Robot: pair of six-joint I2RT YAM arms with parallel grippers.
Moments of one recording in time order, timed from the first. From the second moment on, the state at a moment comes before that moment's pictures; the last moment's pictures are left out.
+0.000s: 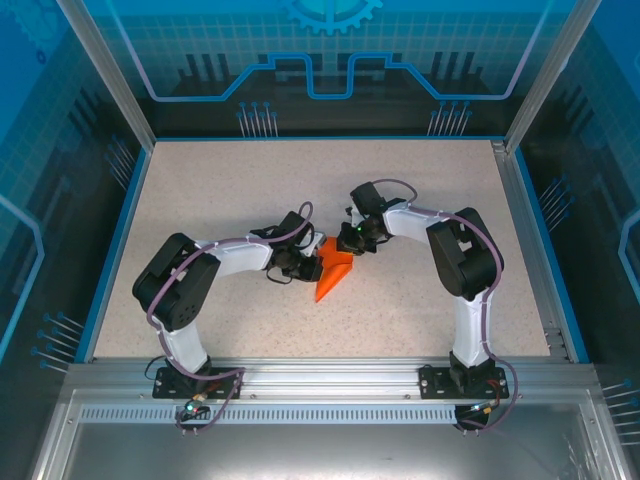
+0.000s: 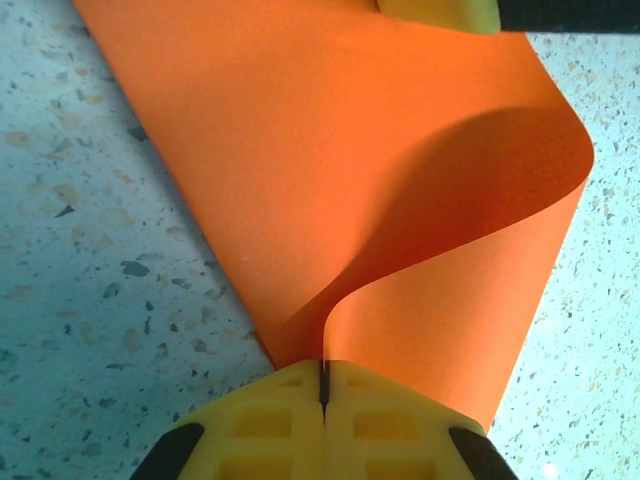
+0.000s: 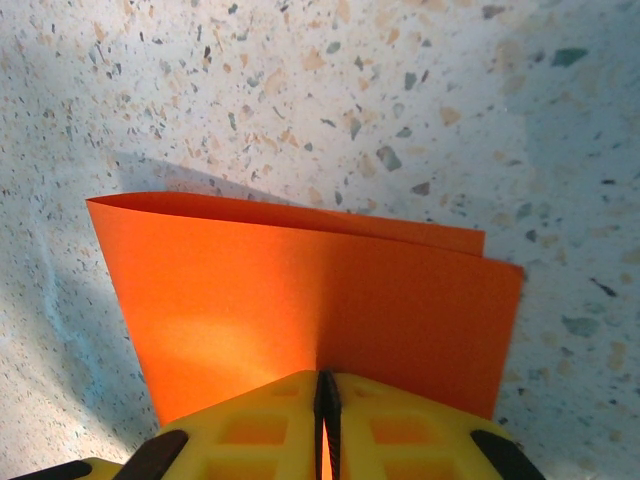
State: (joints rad) left arm -0.56 1.79 0.96 -0.31 0.34 -0.33; right arm 0.48 2.04 1.30 -0.49 -0.40 0.58
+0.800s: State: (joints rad) left arm -0.56 1.74 0.94 -0.29 0.30 -0.35; right arm 0.48 2.04 1.30 -0.49 -0.40 0.58
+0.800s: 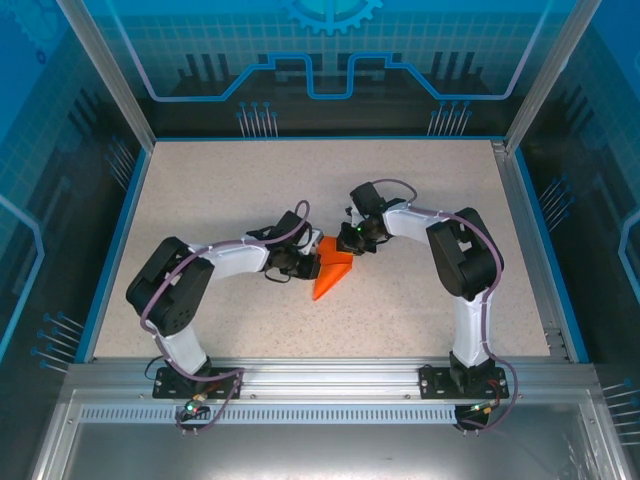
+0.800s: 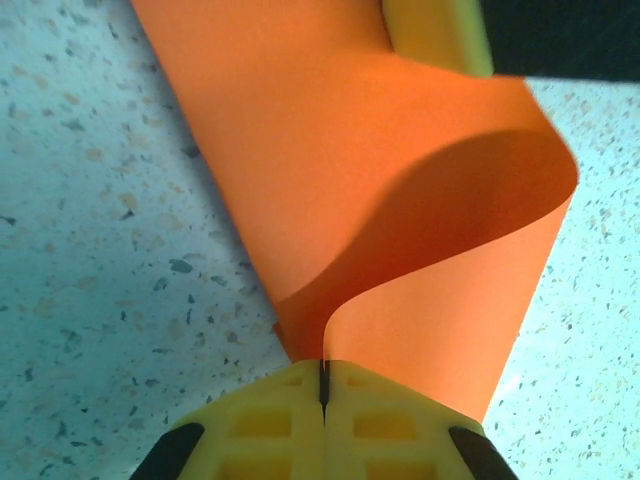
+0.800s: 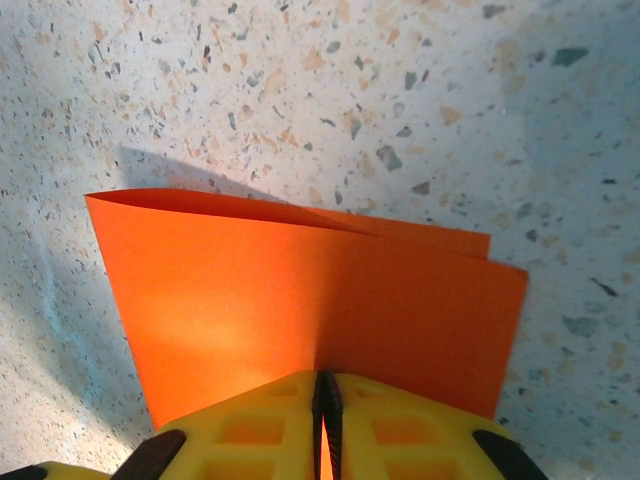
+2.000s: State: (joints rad) left arm -0.56 1.77 0.94 -0.29 0.35 -0.35; right arm 0.48 2.04 1.30 -0.48 -0.40 0.58
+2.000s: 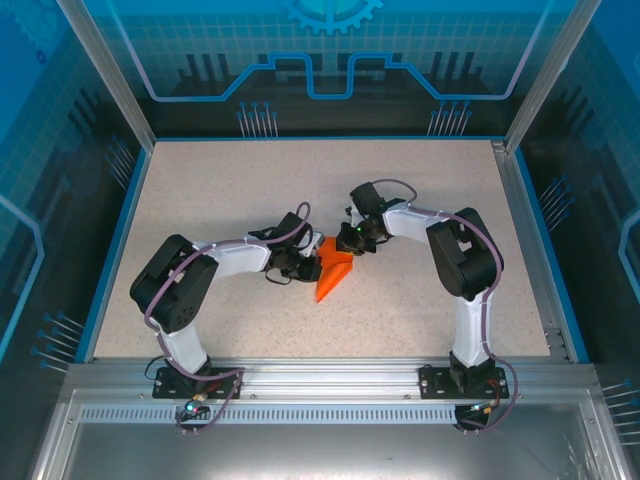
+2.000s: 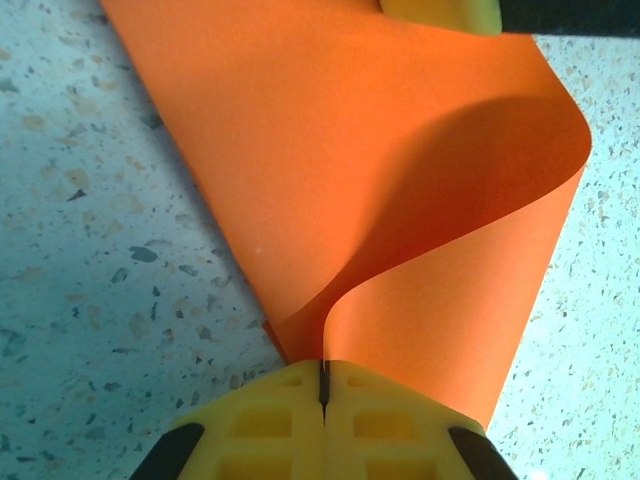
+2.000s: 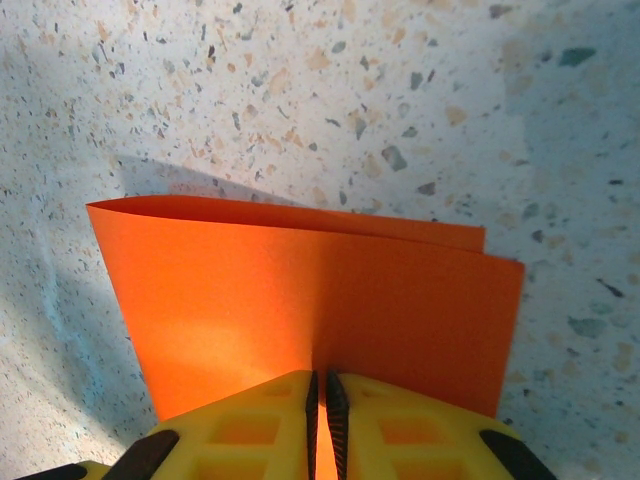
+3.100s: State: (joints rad) left arm -0.56 1.79 0.94 -0.28 0.36 -0.36; right arm 0.48 2.04 1.30 -0.48 -0.39 0.58
